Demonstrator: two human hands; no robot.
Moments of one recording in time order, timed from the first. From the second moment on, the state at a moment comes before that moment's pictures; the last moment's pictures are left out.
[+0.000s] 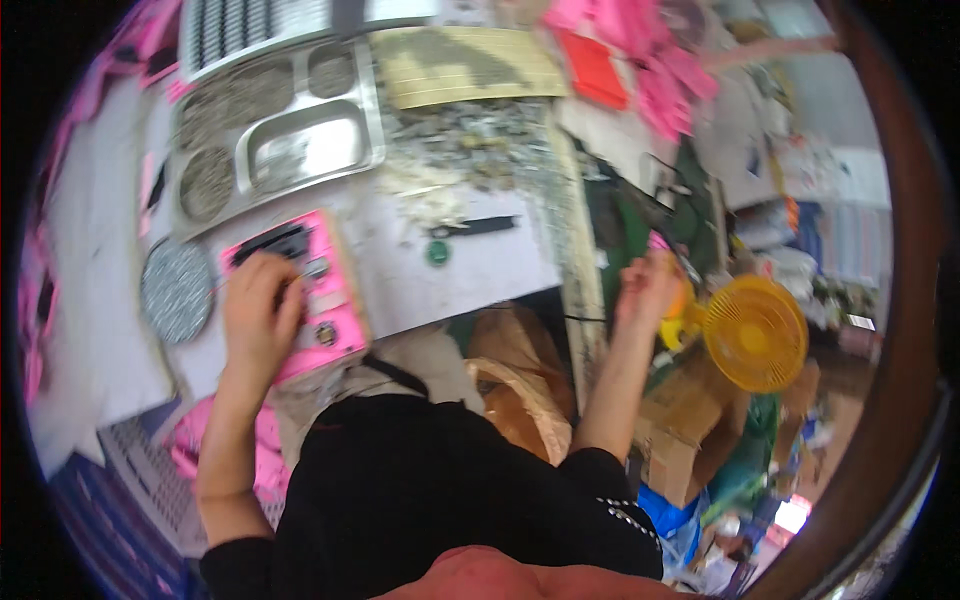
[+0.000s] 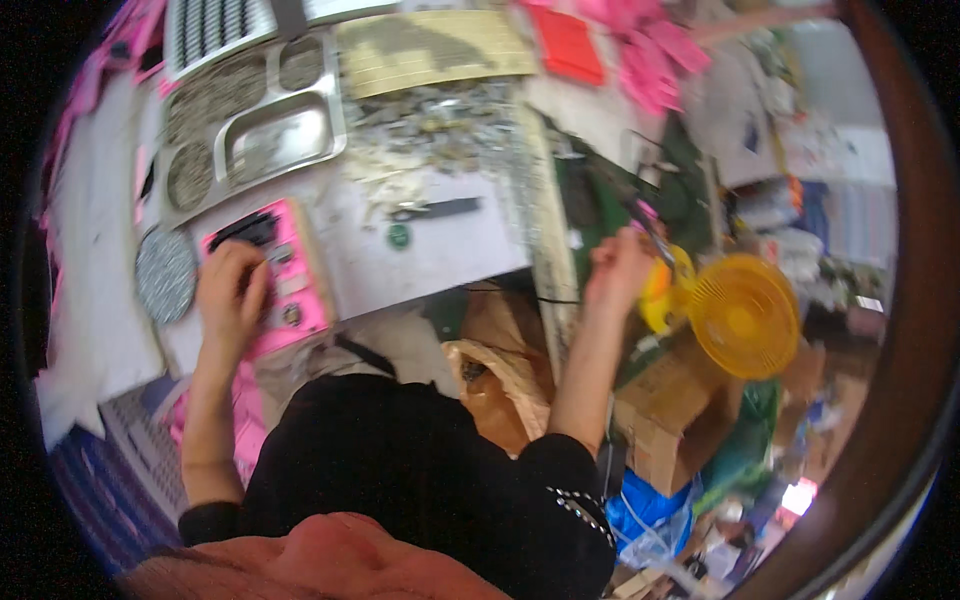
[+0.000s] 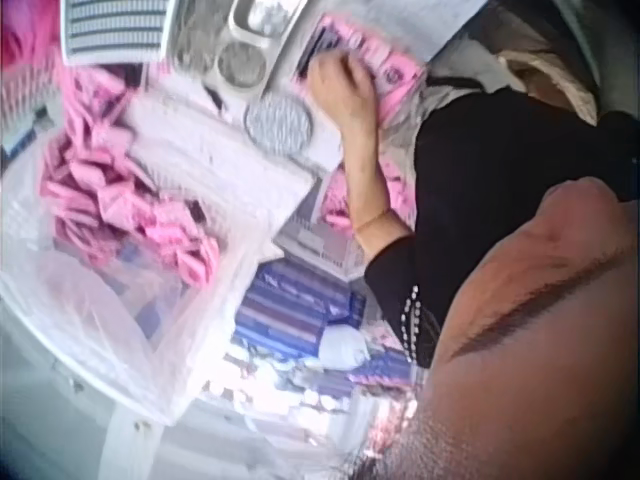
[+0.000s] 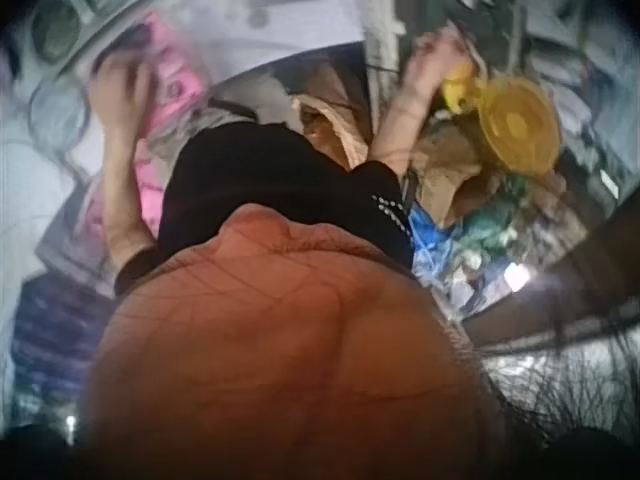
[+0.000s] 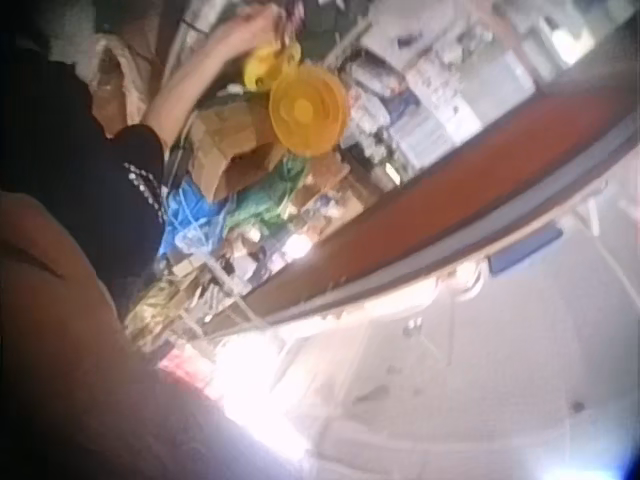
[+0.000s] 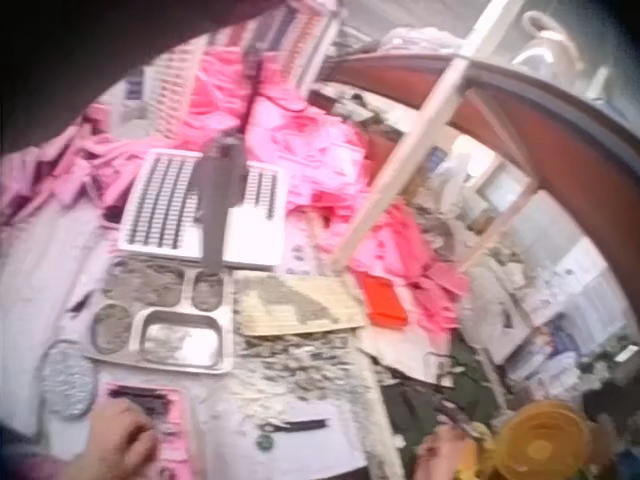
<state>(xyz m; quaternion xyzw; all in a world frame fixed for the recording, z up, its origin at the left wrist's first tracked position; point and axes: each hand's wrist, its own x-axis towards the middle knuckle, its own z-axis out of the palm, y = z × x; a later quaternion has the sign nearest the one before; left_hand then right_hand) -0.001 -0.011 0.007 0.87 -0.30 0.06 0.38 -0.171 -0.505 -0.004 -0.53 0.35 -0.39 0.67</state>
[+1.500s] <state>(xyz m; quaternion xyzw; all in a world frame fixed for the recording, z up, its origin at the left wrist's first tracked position) -0.001 -0.019 0.010 0.90 -0.30 0.09 0.29 -0.071 -0.273 0.001 -0.78 -0.14 -0.12 0.60</state>
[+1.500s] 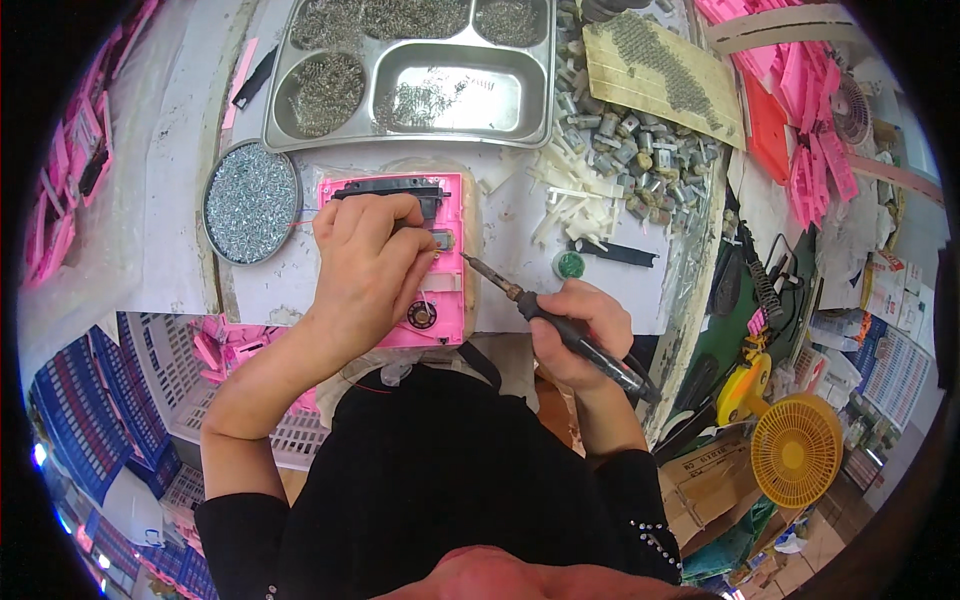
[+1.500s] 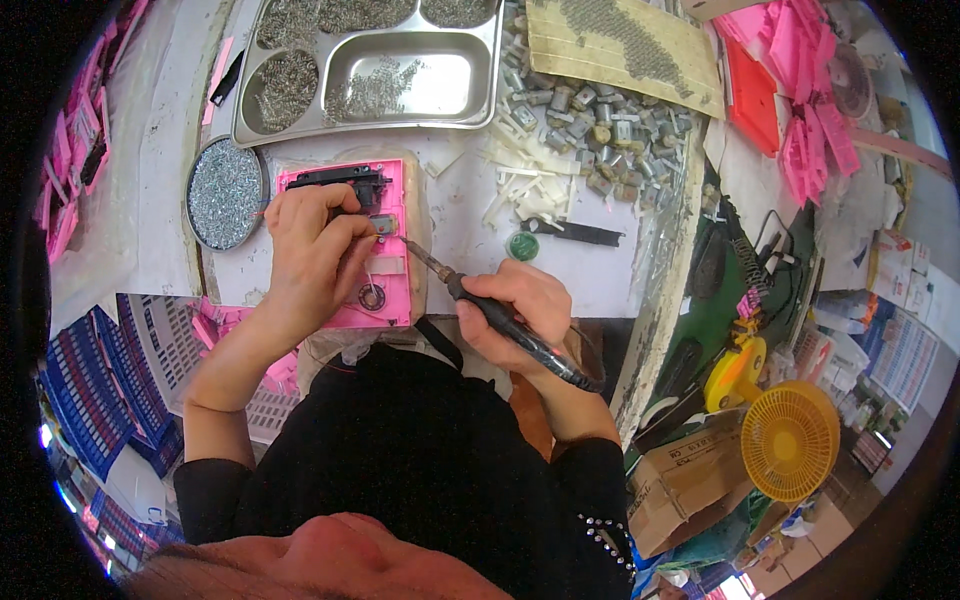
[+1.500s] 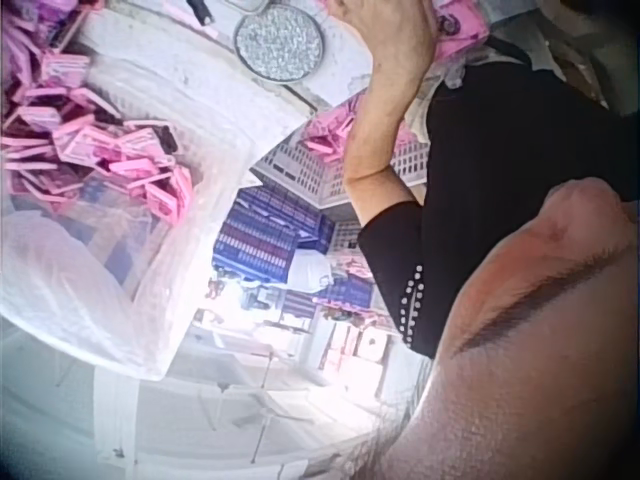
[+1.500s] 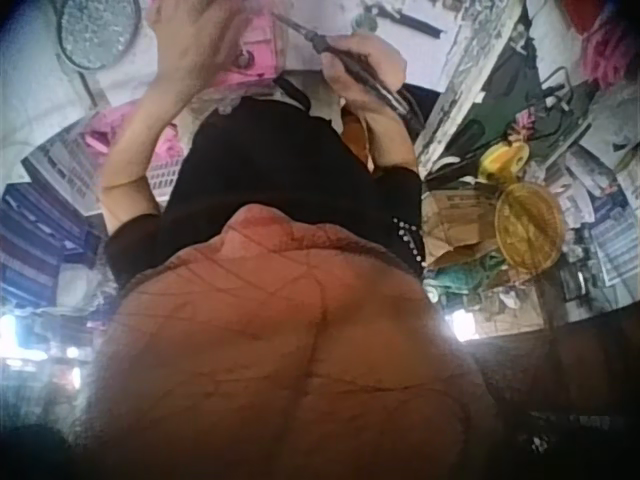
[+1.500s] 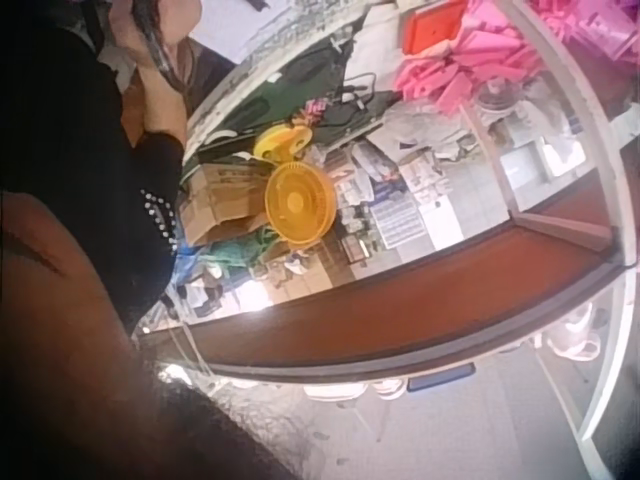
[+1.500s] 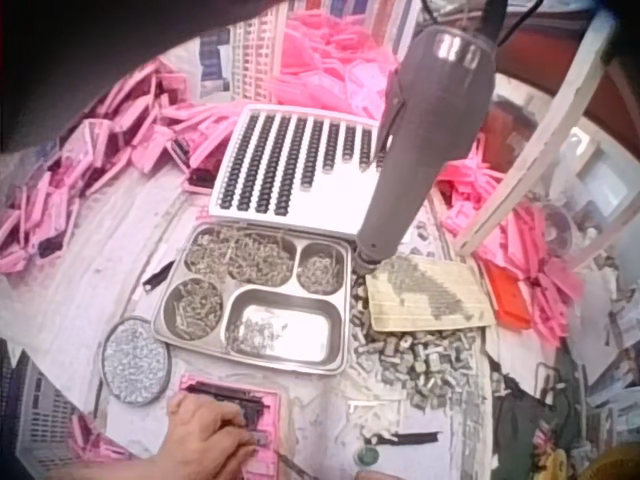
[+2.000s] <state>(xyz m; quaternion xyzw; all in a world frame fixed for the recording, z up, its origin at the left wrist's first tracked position) 0.001 -0.021 0.009 0.91 -0.30 0.08 0.28 -0.064 -0.269 -0.002 -0.78 -0.18 -0.14 0.58</state>
